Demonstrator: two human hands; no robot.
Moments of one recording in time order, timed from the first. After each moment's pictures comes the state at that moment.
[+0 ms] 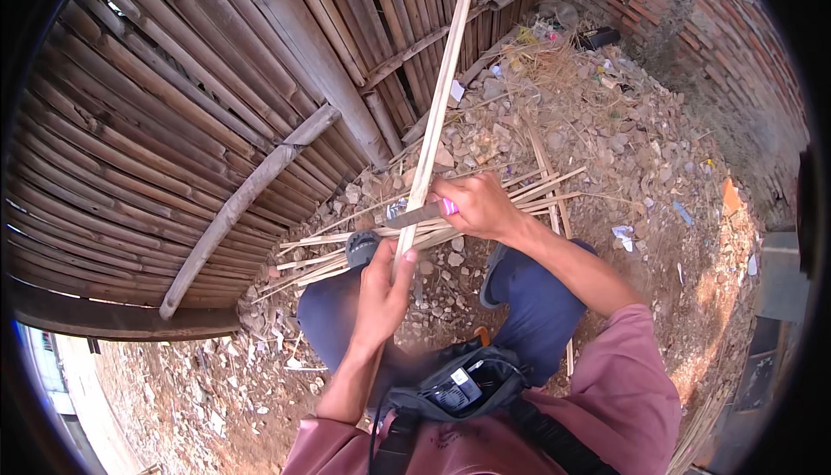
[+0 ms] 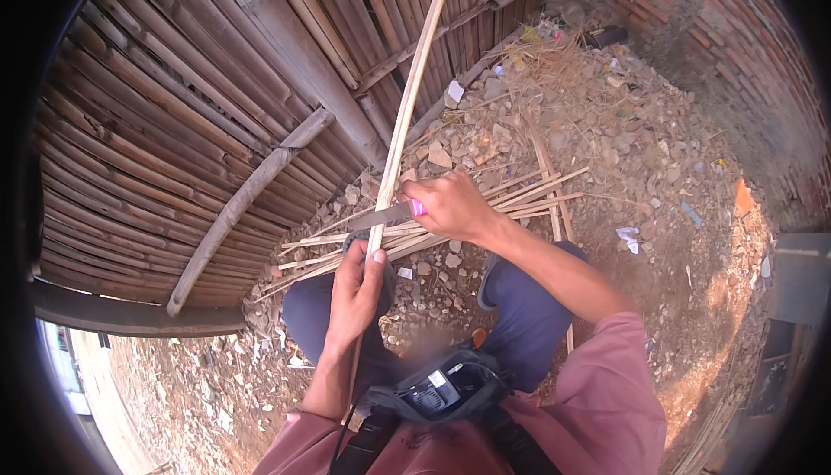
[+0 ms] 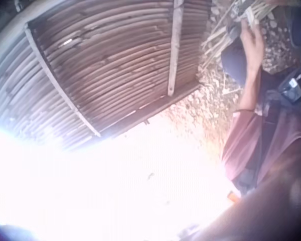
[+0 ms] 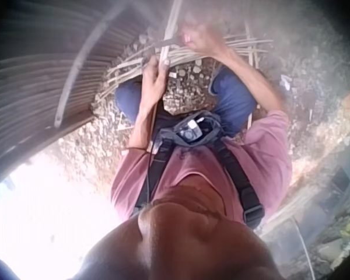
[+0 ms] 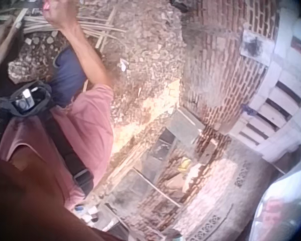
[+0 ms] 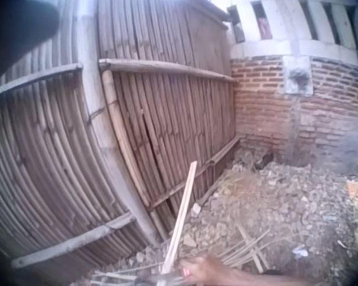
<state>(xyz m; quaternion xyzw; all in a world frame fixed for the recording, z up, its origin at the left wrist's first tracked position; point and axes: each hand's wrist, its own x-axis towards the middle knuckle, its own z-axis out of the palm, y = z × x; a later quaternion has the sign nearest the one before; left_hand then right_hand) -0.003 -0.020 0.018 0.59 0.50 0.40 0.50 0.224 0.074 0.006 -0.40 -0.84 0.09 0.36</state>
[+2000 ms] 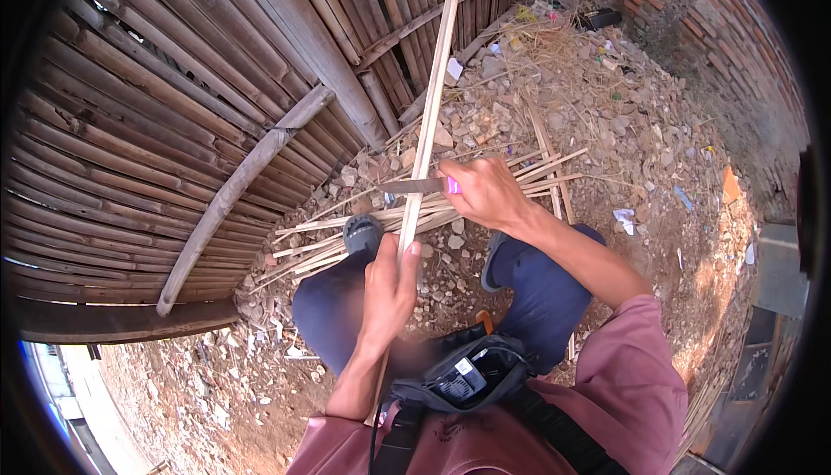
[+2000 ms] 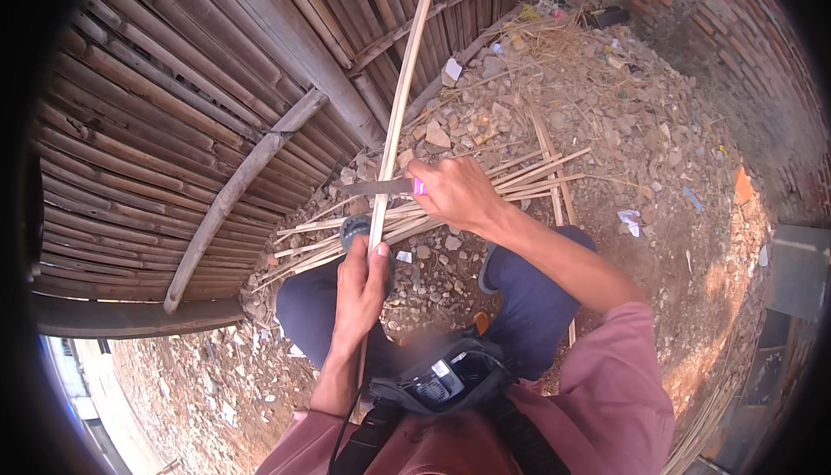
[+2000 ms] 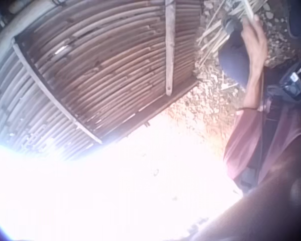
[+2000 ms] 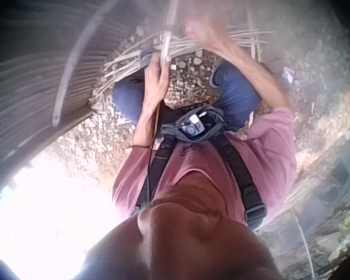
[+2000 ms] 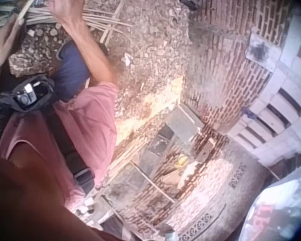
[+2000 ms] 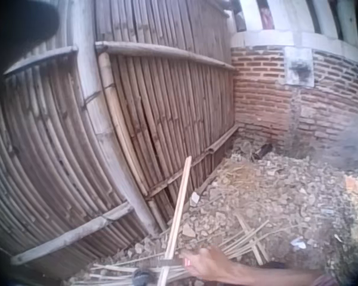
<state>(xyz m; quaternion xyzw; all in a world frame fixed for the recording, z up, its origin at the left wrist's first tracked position) -0.009 -0.023 0.019 0.62 0.55 0.34 0.45 0.218 0.075 0.005 -0.47 -0.81 0.11 0.34</state>
